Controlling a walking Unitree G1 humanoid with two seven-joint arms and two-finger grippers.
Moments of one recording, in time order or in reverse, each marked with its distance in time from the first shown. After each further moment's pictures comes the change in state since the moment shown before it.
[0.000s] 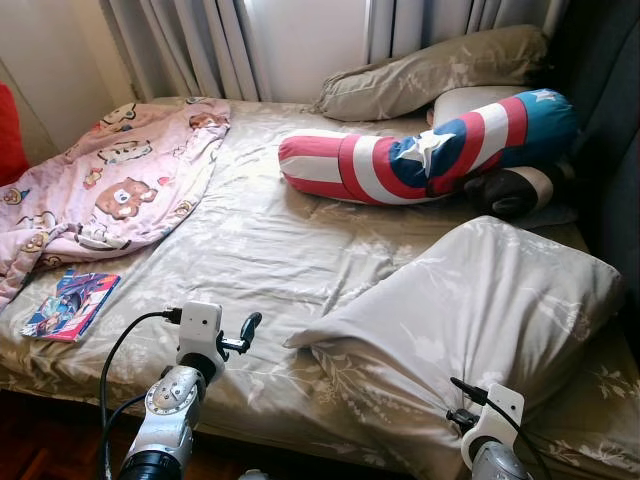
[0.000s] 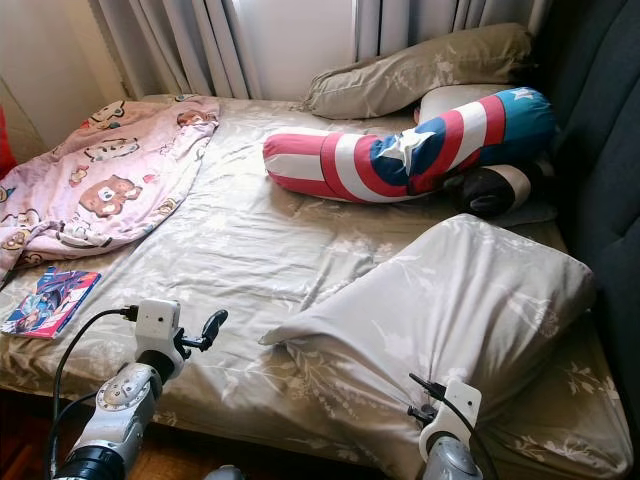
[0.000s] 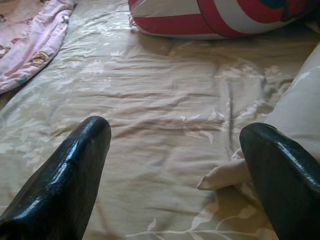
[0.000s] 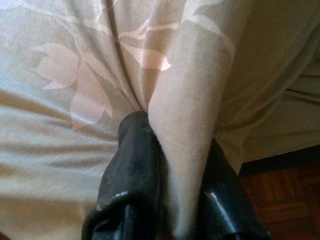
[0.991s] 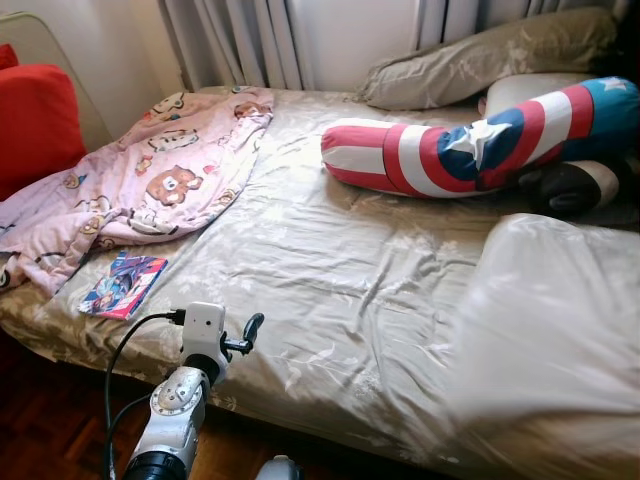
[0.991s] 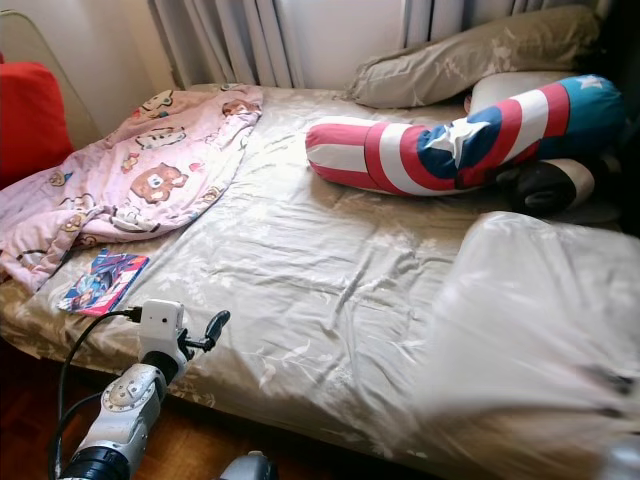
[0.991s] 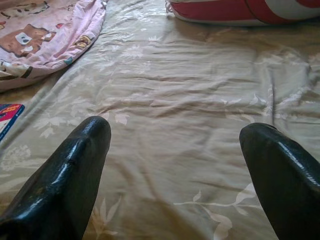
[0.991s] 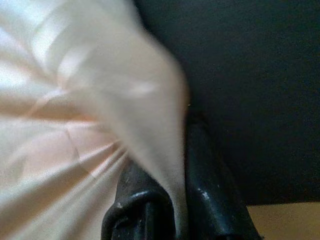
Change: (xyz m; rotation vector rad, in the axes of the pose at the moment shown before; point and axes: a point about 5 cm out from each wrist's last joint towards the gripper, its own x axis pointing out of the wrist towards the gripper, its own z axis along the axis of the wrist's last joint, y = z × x) left arm 0.001 -0.005 -0.002 -0.007 0.006 0.005; right arm -0.061 -0.199 0.134 -0.100 -0.351 -0.757
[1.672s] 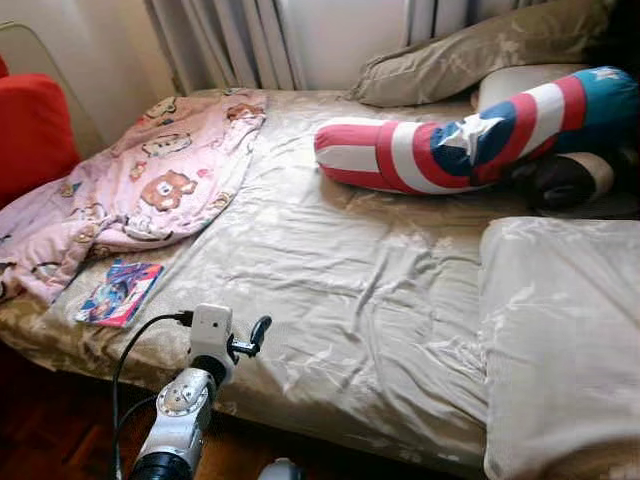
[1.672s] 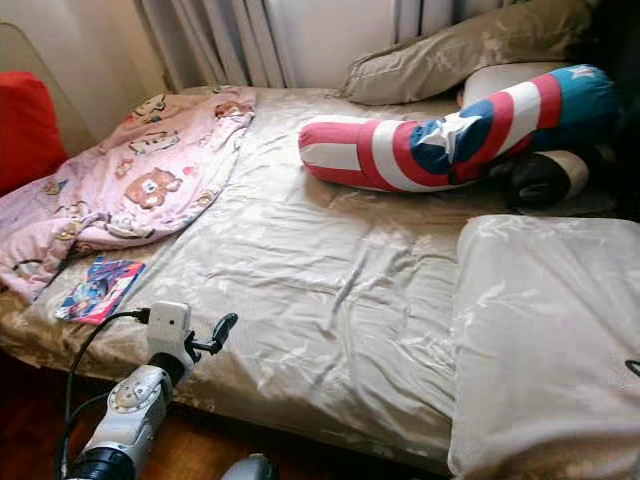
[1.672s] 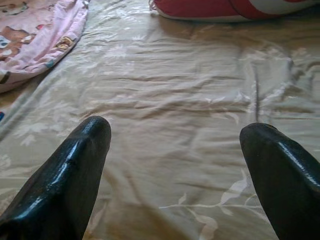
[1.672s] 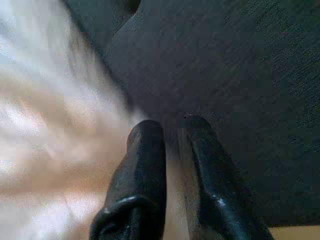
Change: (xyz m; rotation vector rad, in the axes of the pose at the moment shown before) left arm 0.001 -0.008 -0.002 -0.008 0.007 -0.034; right arm 0.002 -0.011 0.015 -0.043 -0.102 -0.114
